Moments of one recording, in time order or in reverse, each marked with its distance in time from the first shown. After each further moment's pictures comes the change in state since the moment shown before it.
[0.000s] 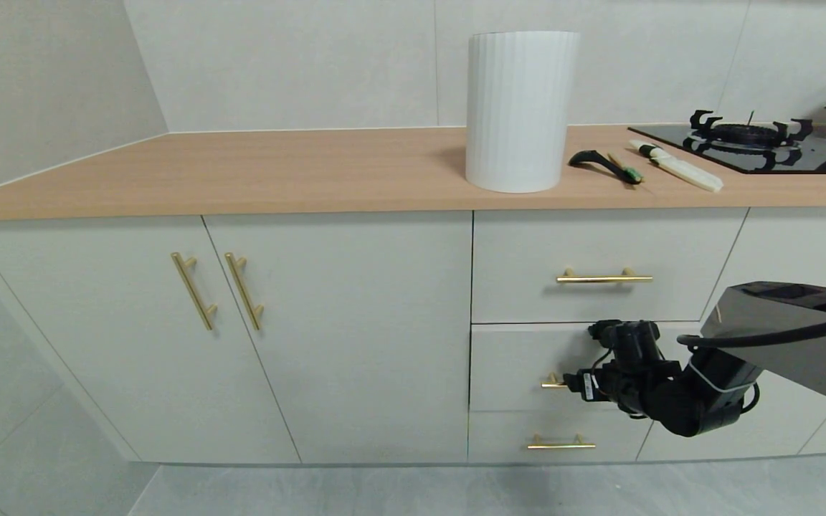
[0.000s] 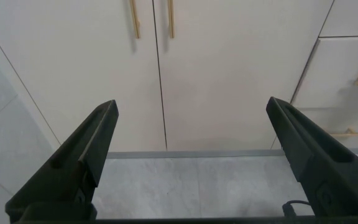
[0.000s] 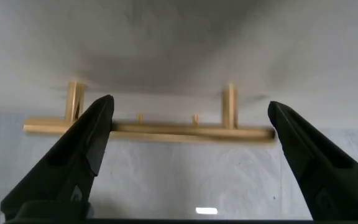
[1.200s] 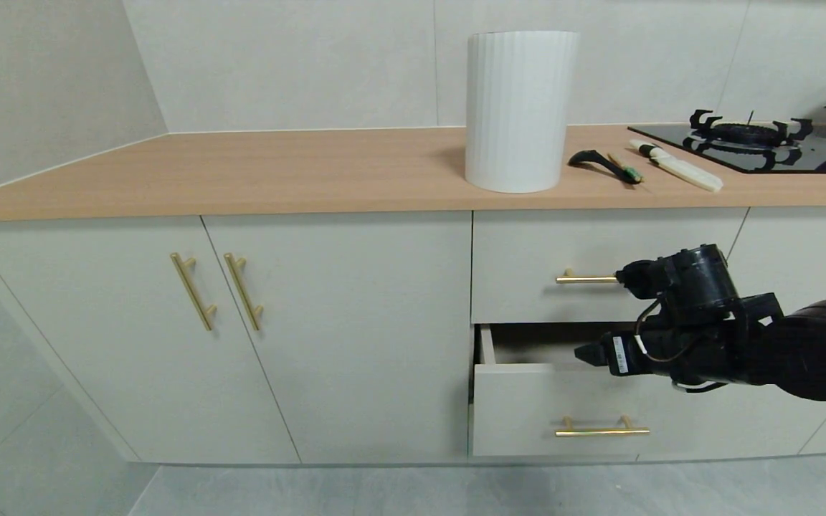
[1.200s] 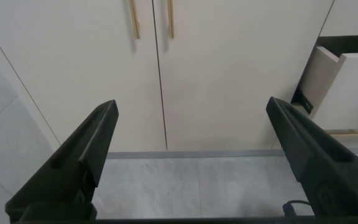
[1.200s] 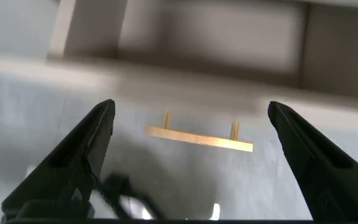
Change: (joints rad) left arm 0.000 0.000 0.000 0.000 0.000 0.000; right arm 0.123 -0.588 0.060 0.511 0.031 0.051
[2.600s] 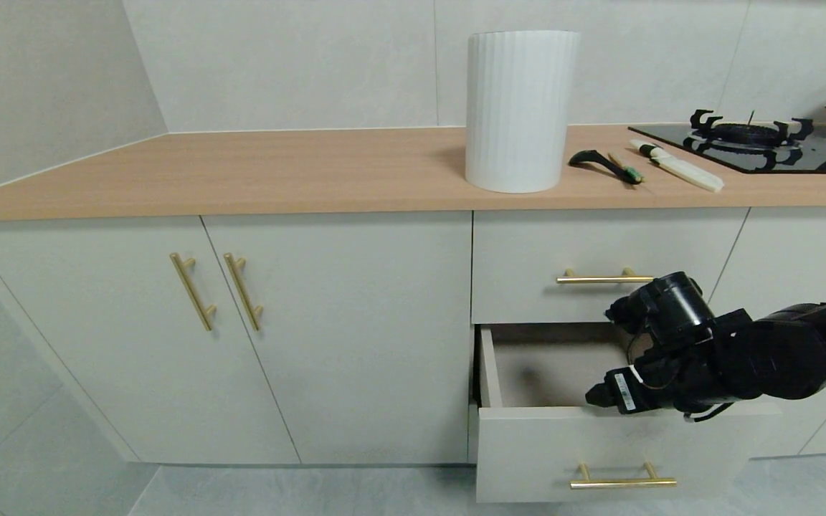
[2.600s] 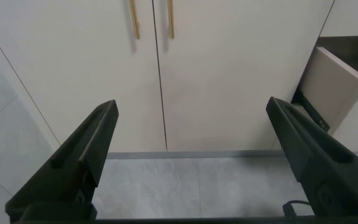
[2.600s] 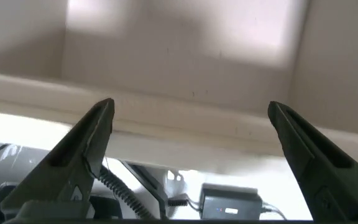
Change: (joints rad) left arm 0.000 0.000 0.000 0.000 0.000 0.000; right arm 0.001 0.053 -0.021 0.216 -0.016 -0.028
